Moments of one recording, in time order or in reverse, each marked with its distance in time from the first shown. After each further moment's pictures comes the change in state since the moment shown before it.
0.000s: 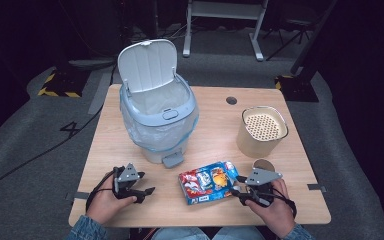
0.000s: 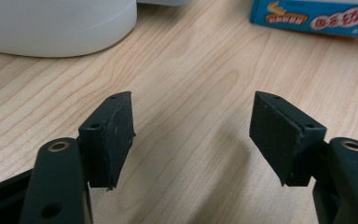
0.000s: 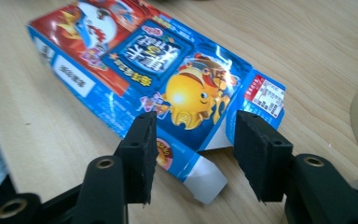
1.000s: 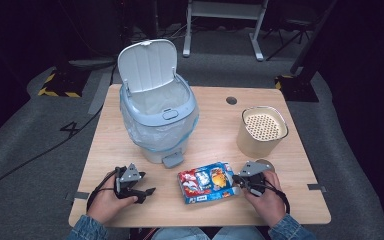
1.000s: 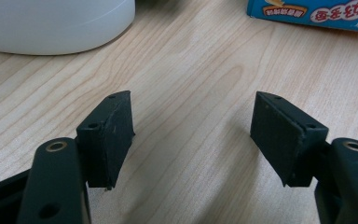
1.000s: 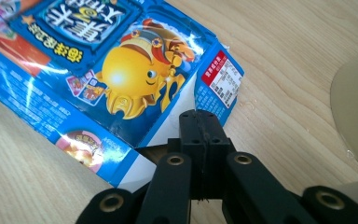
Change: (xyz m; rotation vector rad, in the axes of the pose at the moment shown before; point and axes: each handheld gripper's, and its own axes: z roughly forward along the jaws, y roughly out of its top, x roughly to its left) left arm 0.000 0.000 0.004 0.014 0.003 0.010; right arm -0.019 0.001 0.028 0.119 -0.088 0.003
